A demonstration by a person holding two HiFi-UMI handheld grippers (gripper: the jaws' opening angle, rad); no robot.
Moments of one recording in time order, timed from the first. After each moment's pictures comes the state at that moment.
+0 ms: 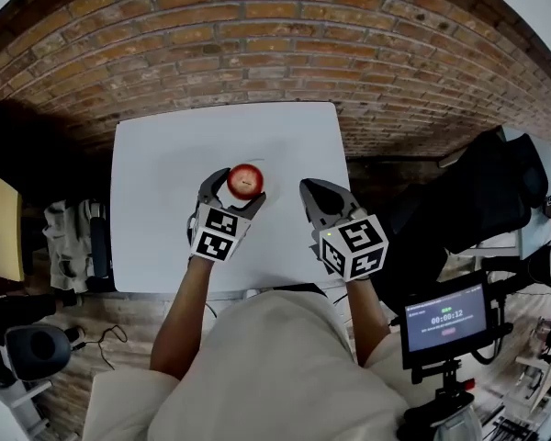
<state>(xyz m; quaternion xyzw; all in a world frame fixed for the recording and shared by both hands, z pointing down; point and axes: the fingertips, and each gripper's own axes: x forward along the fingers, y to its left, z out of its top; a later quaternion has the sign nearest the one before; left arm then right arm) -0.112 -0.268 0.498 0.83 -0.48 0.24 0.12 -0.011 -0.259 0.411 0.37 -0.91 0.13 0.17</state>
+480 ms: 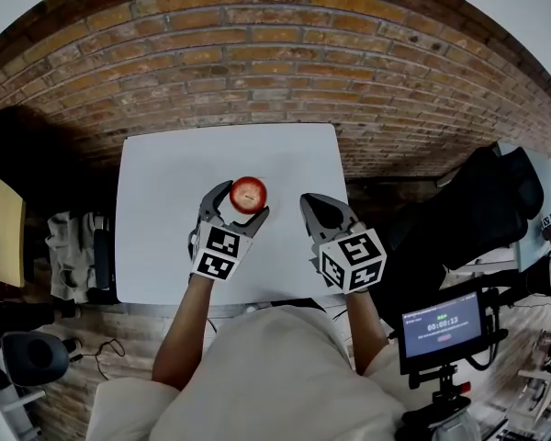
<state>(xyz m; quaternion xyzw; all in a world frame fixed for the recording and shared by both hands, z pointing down) -0.110 -0.258 0.452 0.84 -0.49 0.22 0.08 -0.014 -0.252 0.391 0.37 -0.91 0.11 0.15</state>
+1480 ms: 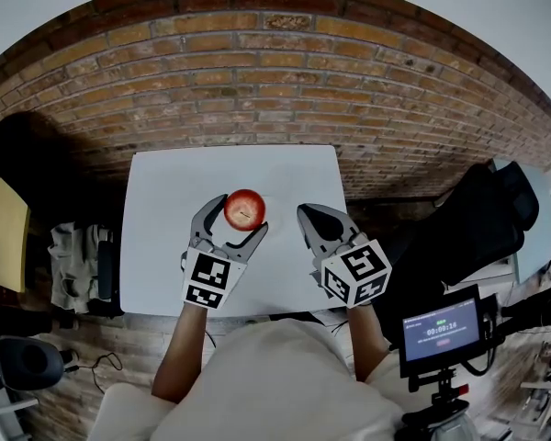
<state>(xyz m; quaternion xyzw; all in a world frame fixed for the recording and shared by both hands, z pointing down) -0.123 -0.223 0.367 0.84 -0.52 0.15 0.03 -0.033 -0.233 0.335 0.34 -0.93 0.08 0.12</state>
